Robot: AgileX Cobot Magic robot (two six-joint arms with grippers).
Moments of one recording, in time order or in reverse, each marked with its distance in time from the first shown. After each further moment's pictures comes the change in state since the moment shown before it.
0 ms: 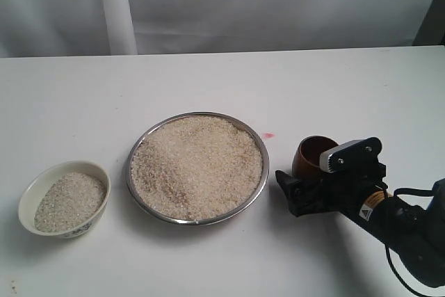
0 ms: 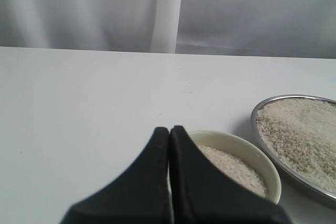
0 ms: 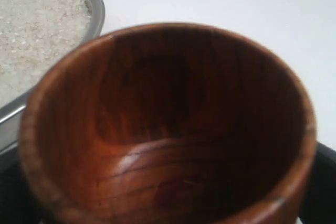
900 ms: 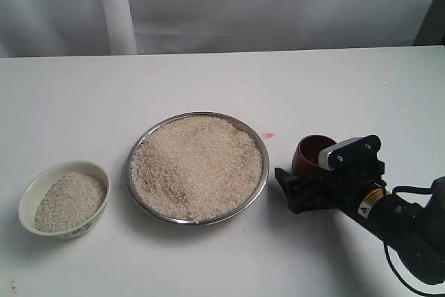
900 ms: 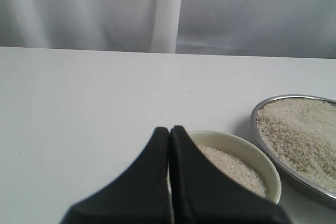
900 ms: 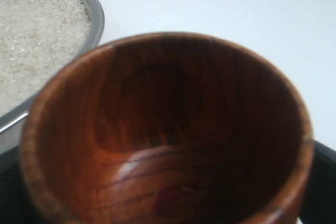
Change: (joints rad) left arm 0.000 0.000 0.000 0.000 0.000 0.000; right arm 0.000 0.000 -0.012 -0.001 -0.002 -0.002
